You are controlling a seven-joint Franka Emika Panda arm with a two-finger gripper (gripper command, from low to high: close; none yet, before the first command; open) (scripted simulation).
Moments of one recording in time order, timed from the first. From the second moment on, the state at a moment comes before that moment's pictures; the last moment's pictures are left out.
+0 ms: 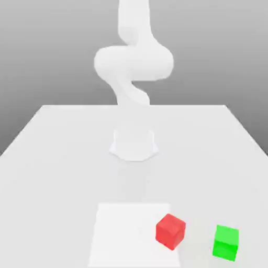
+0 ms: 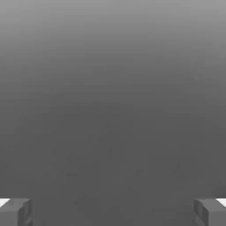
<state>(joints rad) 0.05 -0.71 -0.03 -2.33 0.02 2.34 0.72</state>
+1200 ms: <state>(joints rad) 0.28 0.29 -0.06 -2.59 0.06 2.88 0.08</state>
